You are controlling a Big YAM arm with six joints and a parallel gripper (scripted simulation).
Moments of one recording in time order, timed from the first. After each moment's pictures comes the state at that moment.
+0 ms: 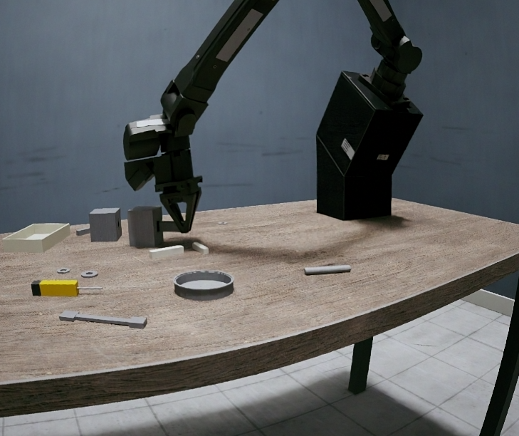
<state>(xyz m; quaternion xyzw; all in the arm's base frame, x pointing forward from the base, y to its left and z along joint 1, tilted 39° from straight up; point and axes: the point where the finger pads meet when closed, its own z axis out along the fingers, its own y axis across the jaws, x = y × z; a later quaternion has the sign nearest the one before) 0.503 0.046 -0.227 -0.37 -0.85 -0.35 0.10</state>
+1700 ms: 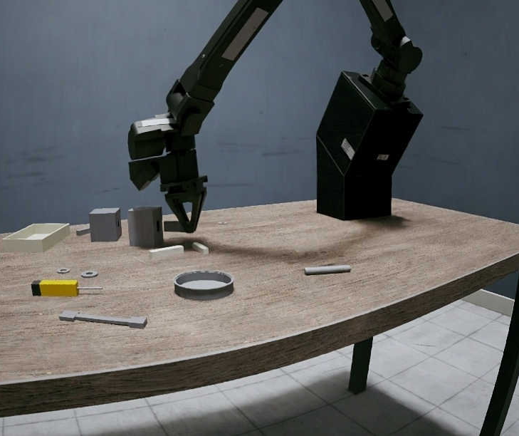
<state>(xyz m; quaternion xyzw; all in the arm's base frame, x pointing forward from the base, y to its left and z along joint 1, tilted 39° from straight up) 0.496 0.052 -0.224 -0.37 -0.86 -0.35 0.10</state>
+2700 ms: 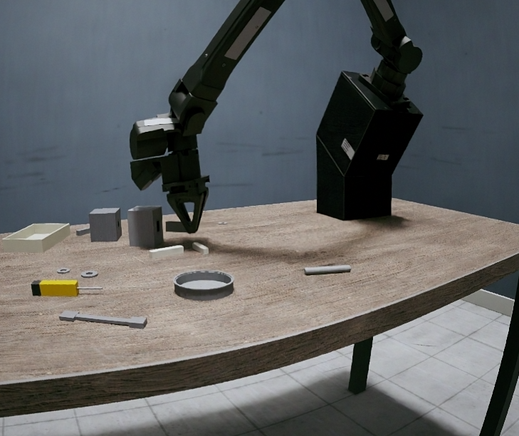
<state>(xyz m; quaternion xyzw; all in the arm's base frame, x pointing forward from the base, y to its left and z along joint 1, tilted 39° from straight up) 0.494 0.056 -0.221 -0.36 -0.86 -0.35 0.10</state>
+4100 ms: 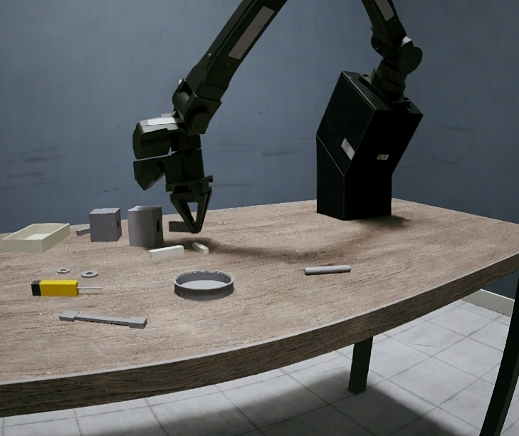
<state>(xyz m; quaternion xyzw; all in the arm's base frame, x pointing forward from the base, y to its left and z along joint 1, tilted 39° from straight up) 0.489 0.060 -0.219 -0.36 -0.86 -0.35 0.10</state>
